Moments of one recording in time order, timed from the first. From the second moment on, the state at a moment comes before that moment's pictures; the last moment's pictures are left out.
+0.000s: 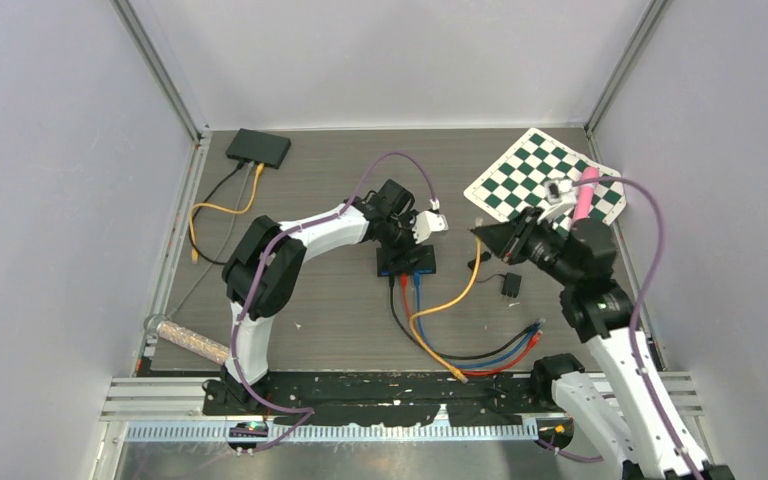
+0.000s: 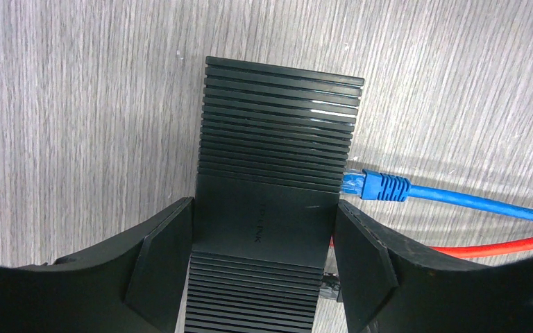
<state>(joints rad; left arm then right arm) -0.71 2.03 1.43 -0.45 0.40 0.55 0.21 0.69 0.67 -0.22 -0.44 0.56</state>
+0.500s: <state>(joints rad) -0.71 2.03 1.44 -0.45 0.40 0.55 0.20 0.60 1.17 -0.48 -0.37 0.34</state>
